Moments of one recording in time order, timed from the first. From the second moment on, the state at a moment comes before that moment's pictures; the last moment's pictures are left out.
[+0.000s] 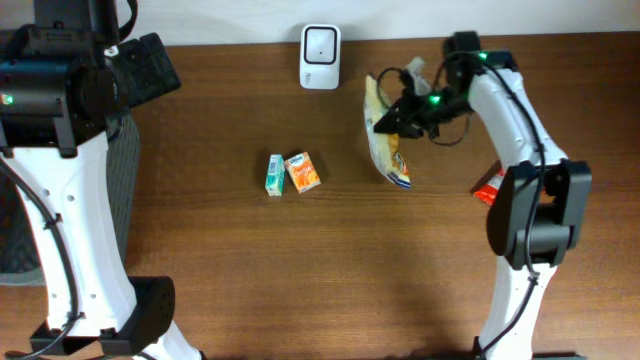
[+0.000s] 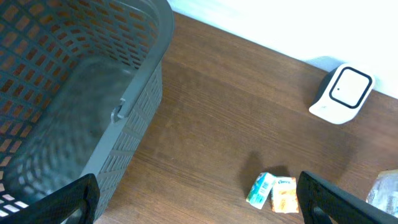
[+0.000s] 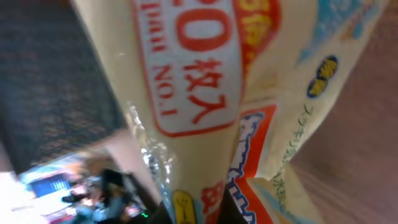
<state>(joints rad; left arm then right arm) -0.06 1.87 2.66 -1.69 -0.26 -0.40 0.03 2.22 1.91 -1.15 -0.94 0.06</state>
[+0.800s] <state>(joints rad) -0.06 1.87 2.66 -1.69 -0.26 -0.40 -0.06 2.16 1.92 -1.46 -0.28 0.05</state>
